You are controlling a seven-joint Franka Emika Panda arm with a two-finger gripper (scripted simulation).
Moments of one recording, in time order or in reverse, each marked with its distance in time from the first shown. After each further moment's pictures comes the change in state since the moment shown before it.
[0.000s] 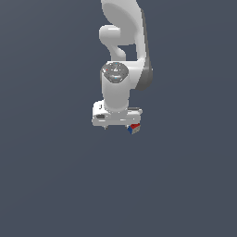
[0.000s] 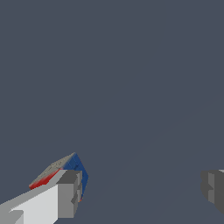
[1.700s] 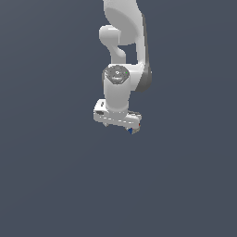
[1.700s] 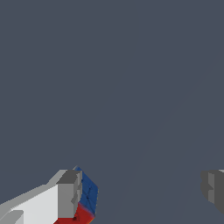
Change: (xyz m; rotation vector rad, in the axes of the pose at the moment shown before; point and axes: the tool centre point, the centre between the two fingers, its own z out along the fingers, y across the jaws) arm -0.009 -0.001 0.017 -0.012 0.022 0.273
